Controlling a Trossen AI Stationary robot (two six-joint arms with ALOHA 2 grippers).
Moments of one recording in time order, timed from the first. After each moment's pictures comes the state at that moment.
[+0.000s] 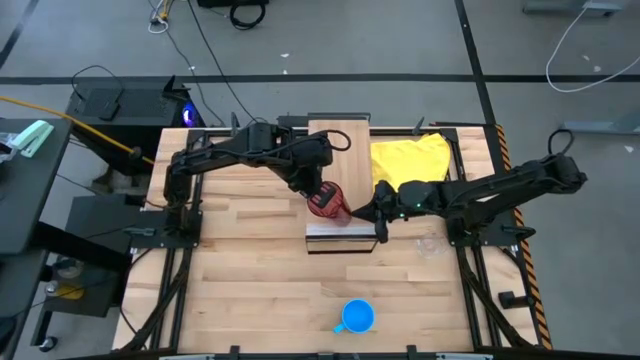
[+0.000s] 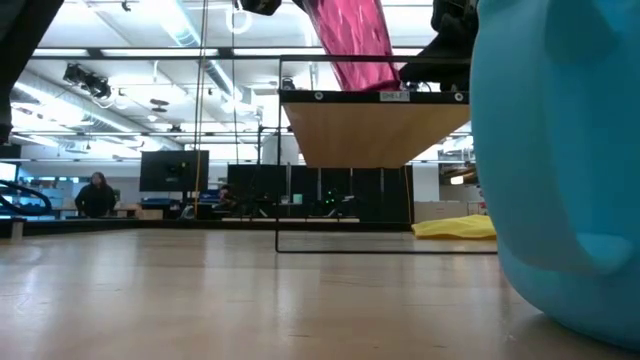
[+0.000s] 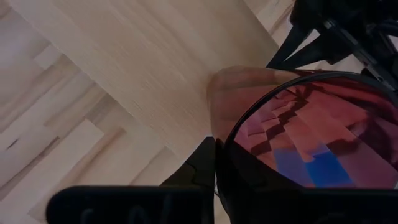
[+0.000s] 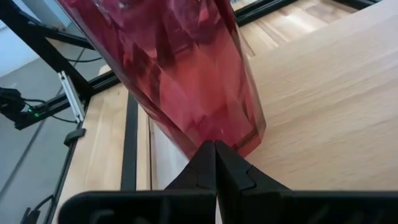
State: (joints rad) left arm 0.07 1.97 2.35 -1.48 0.00 -0.74; right arm 0.09 1.13 0.62 0.10 0.10 0.45
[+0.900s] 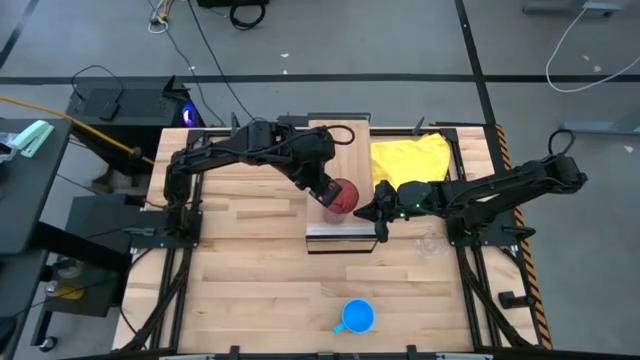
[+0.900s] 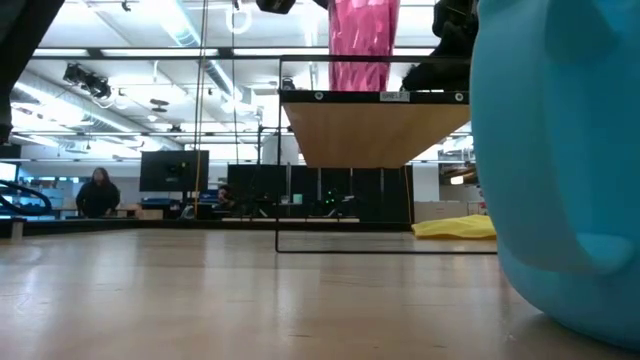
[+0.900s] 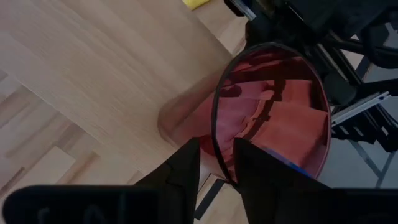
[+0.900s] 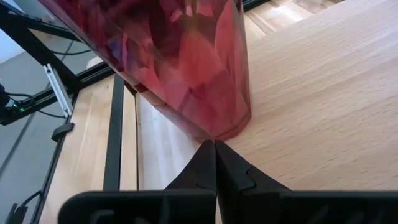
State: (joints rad) left arm 0.07 1.97 2.35 -1.37 0.06 -0.71; right arm 0.09 1.12 0.62 0.05 0.13 0.45
